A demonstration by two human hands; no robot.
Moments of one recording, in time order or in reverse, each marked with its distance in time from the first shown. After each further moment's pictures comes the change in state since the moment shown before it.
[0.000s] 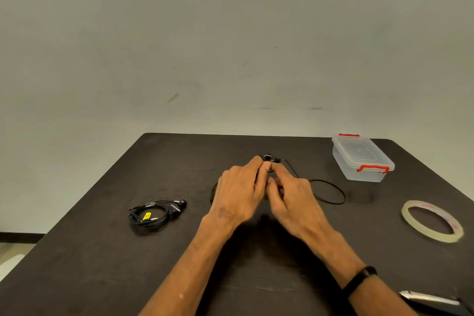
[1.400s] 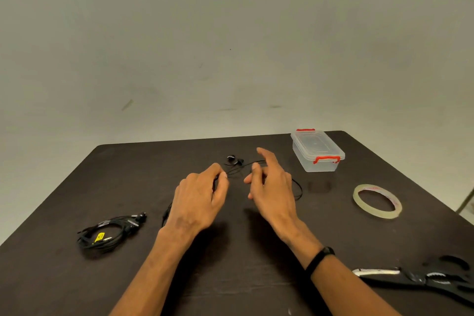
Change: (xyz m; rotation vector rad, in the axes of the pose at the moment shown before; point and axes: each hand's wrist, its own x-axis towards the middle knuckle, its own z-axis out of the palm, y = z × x) left_hand -0.004 0.000 -0.002 0.012 -0.041 -0.061; right_hand 0.004 0.017 -0.010 0.122 0.301 0.312
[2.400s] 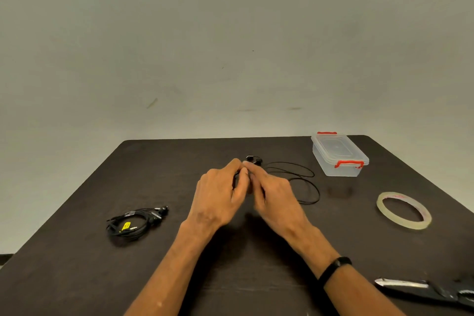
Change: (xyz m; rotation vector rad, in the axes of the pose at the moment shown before) left_hand 0.000 0.001 -0.004 -0.058 0.042 0.065; right_hand -0.008 0.002 0.016 -0.139 -0.180 -0.445
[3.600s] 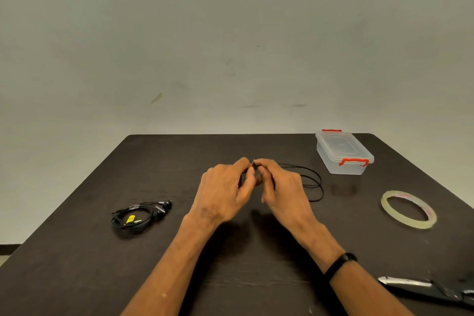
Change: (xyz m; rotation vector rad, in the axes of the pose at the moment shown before) left_hand 0.001 0.000 -0.001 0.118 -0.045 0.054; right_hand 0.001 0.001 -0.005 0.085 0.058 0.123
